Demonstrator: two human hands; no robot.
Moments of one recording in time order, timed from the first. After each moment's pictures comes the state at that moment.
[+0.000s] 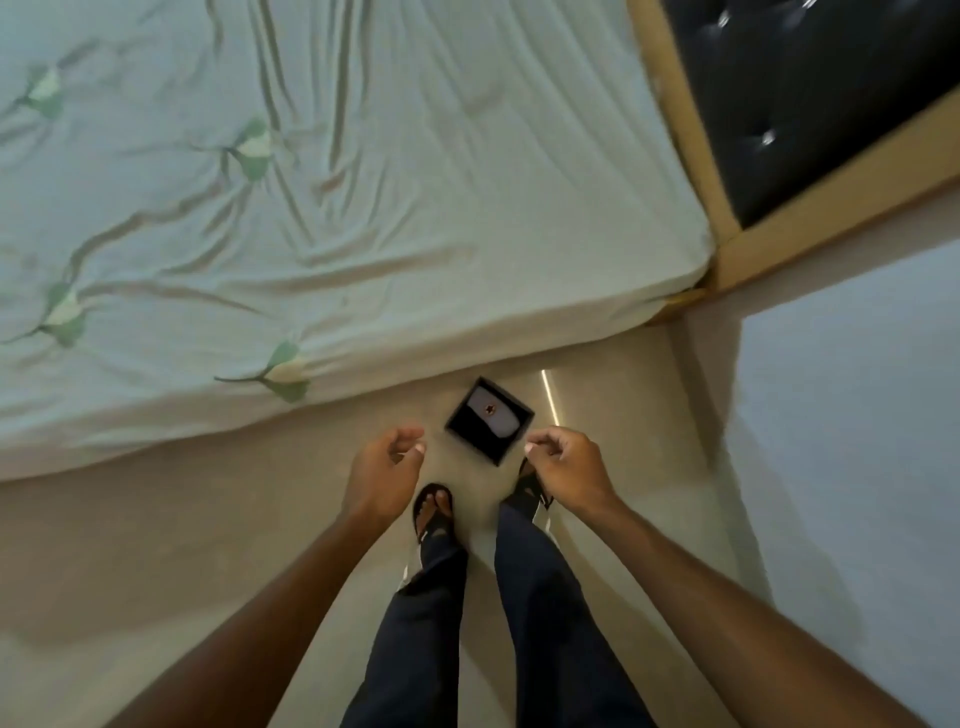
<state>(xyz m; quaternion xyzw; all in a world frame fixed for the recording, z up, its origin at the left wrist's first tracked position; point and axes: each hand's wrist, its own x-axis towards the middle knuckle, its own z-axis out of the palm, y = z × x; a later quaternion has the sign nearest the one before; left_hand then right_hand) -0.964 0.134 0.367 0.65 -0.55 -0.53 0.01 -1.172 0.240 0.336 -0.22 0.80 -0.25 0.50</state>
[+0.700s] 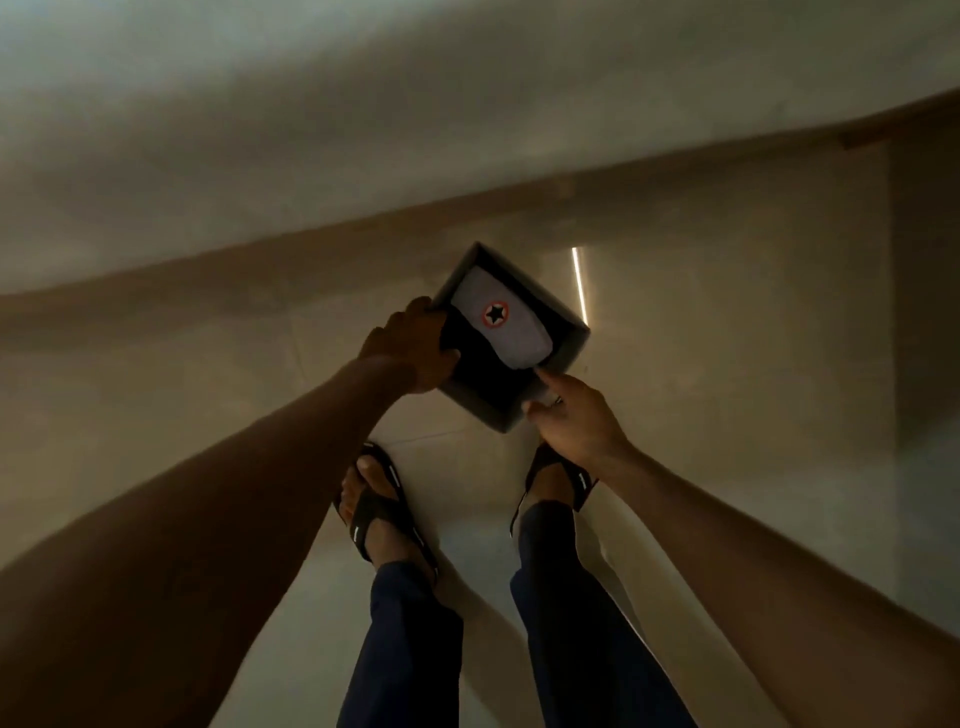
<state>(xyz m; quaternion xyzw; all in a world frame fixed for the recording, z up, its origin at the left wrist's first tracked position) -1.020 0.093 -0.116 0.47 -0.72 -0.36 -0.36 -1.177 0.263 -0.118 -0.28 0.75 -0.08 0.59</state>
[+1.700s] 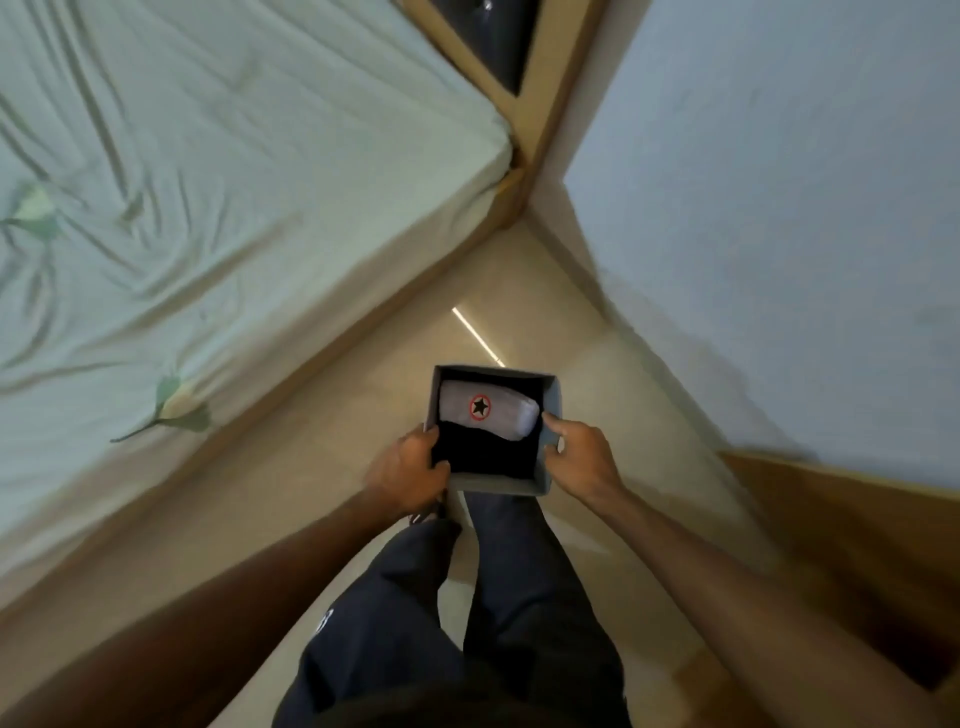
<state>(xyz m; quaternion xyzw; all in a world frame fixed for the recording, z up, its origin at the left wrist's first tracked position) -0.998 0.264 0.388 0.27 -0.84 -0.39 -0.27 -1.138 0.456 0.389 -0.14 0.89 -0.16 0.40</state>
